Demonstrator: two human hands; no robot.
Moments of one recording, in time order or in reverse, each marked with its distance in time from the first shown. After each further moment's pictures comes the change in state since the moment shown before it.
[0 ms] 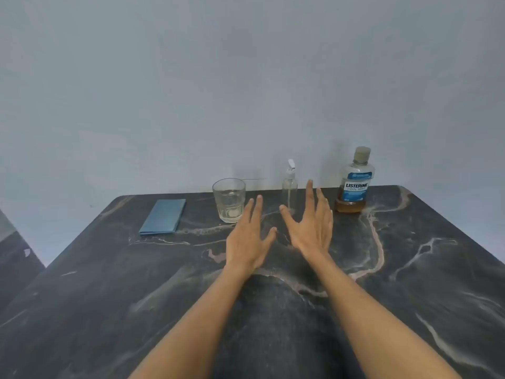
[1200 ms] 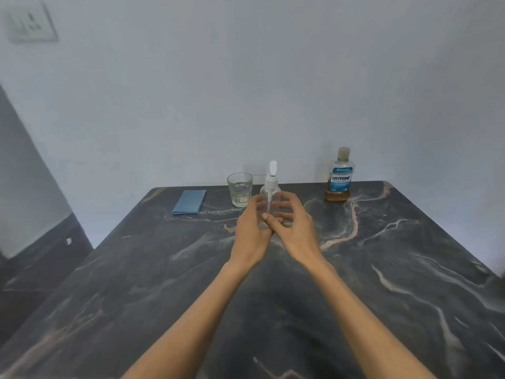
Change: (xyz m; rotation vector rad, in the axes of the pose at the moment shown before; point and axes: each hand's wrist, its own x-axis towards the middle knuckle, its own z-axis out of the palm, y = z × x) left_hand -0.107 0.082 -0.085 -0.612 0.146 -0.024; right_hand -0.120 -0.067 -0.126 0.741 -0.263 -0.139
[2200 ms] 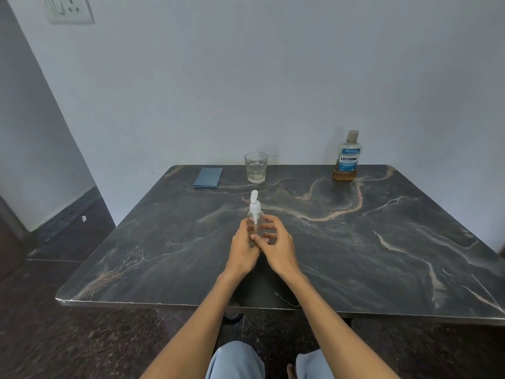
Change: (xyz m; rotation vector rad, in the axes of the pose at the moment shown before) left_hand -0.102 -0.045 -0.048 -0.029 -0.070 -0.203; right_hand -0.098 0.023 0.075 0.000 -0.054 0.160
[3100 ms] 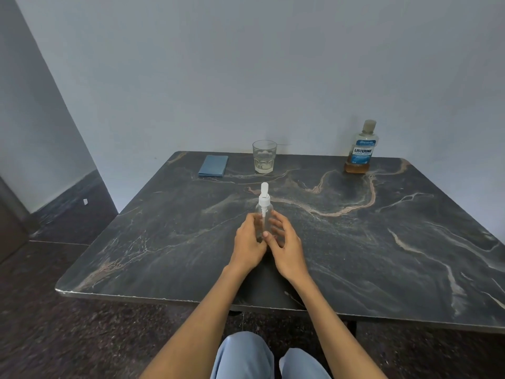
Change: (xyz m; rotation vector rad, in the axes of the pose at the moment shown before) left_hand 0.012 -0.019 -0.002 0.106 0.007 -0.065; right_hand -0.006 0.017 0.008 0.058 -0.023 -0.002
